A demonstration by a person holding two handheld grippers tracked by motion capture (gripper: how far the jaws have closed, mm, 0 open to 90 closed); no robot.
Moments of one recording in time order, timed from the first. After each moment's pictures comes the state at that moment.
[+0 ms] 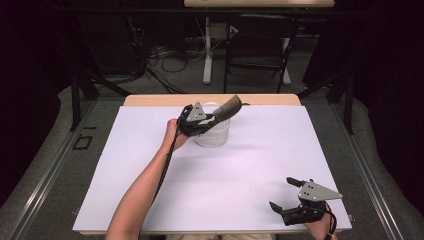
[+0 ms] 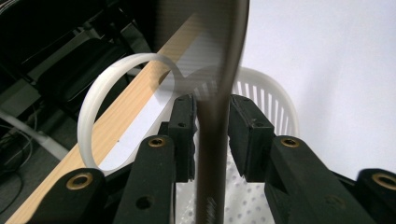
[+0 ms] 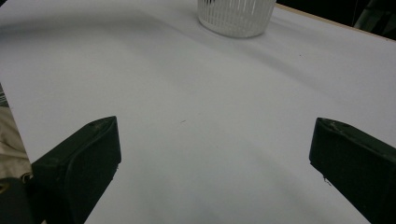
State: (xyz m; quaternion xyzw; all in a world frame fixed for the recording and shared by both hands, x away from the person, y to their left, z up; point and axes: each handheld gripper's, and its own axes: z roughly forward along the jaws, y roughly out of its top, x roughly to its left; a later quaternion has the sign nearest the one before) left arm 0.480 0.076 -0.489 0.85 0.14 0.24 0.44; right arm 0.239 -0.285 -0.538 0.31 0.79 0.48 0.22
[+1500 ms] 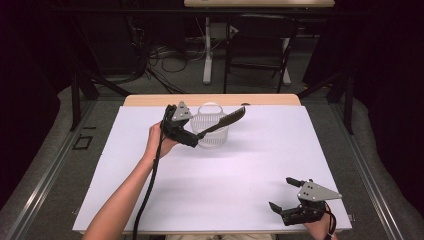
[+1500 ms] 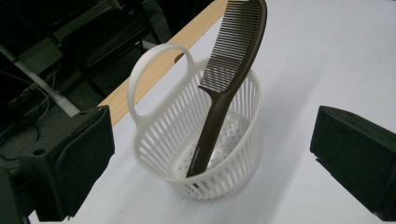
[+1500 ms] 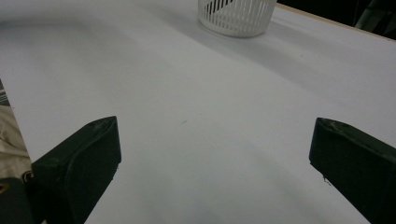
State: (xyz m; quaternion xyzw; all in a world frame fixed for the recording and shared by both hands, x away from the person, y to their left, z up) left arm 0.428 0.112 -0.443 0.85 0.22 0.23 0.42; right arm 0.239 -0.284 -0.537 0.30 0.79 0.48 0.21
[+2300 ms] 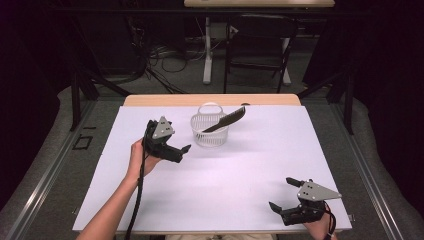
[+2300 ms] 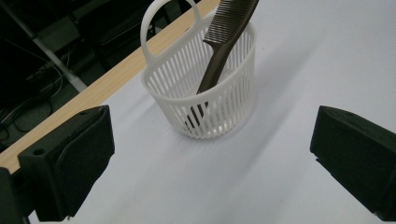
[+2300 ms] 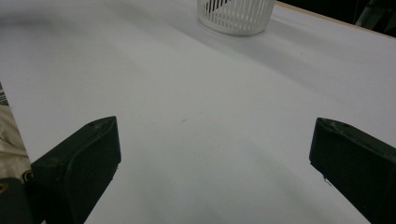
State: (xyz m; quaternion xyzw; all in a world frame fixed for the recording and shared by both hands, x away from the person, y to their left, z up) left arm 0.382 0.153 -0.458 0.84 0.26 0.25 0.41; right arm 0.239 -0.284 -0.538 0.31 0.79 0.48 0.21
